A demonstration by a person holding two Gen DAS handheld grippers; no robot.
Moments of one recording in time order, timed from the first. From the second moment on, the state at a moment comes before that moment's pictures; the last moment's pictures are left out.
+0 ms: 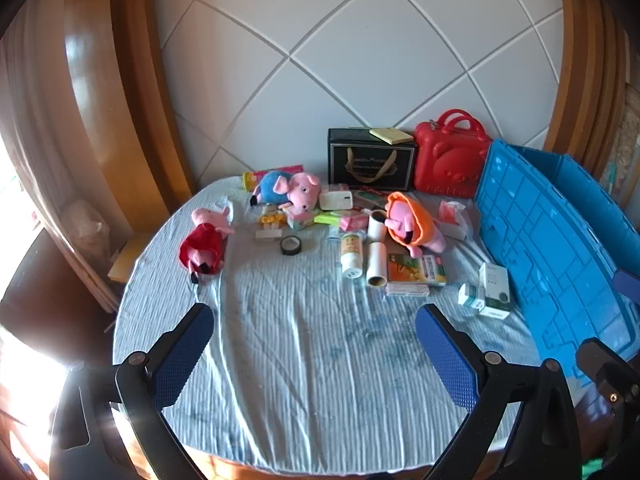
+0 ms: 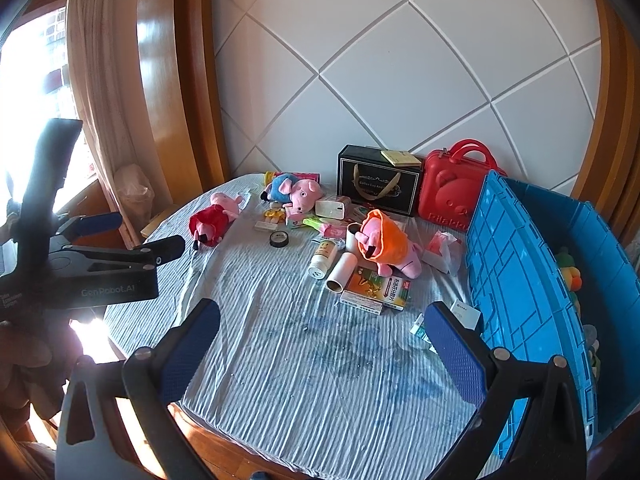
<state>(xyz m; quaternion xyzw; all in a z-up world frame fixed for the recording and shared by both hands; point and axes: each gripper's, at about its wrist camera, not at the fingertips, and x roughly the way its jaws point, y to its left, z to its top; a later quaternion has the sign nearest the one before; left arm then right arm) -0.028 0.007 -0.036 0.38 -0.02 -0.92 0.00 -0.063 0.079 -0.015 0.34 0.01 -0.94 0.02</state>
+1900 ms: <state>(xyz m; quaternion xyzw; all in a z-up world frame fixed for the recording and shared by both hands) -0.455 -0.277 -0.363 0.58 -0.01 -0.82 0.06 -0.304 0.055 -0.160 0.47 -0.02 -0.87 -0.14</state>
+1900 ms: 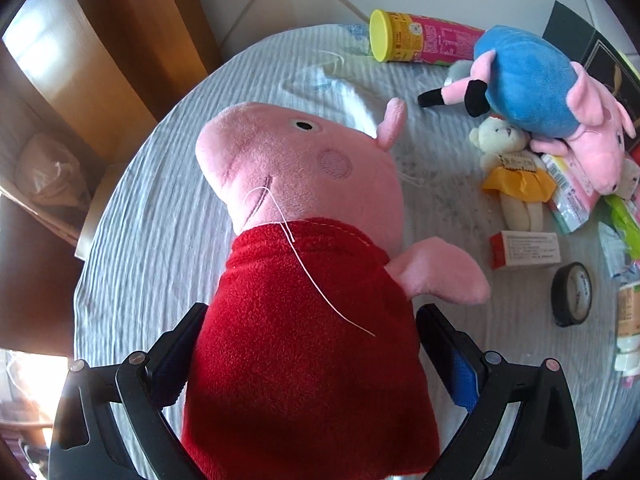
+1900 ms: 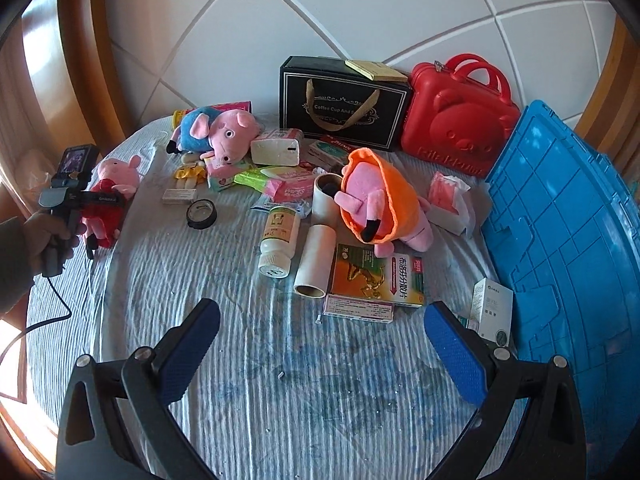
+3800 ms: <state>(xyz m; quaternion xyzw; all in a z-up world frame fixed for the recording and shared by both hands) -0.306 -0.243 -0.203 0.49 0.06 -0.86 0.07 -0.414 0.161 -0.235 0.49 0.03 -0.86 -0.15</state>
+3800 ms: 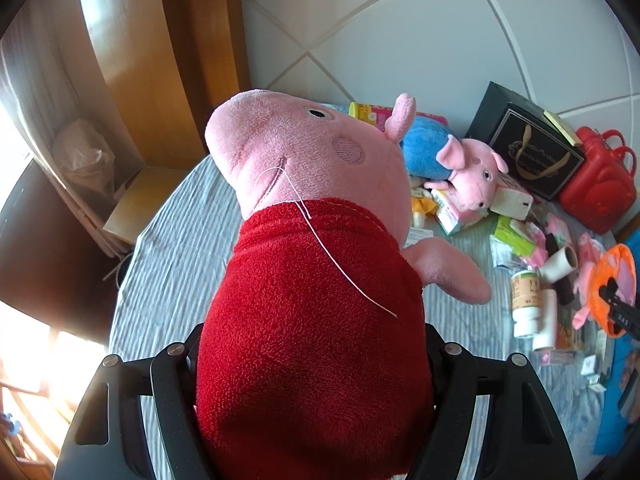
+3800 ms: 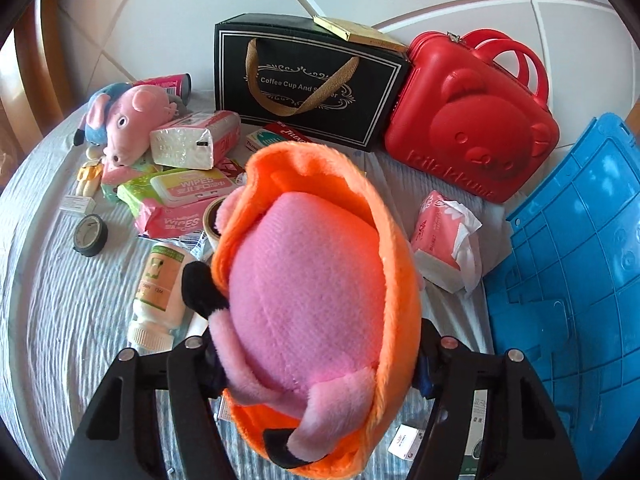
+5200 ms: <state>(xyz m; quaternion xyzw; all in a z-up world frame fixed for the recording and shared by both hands) -0.199 -0.080 -0.100 0.43 0.04 -0.90 0.02 -0.204 0.174 -0.060 0.37 -0.04 -0.92 -0.09</state>
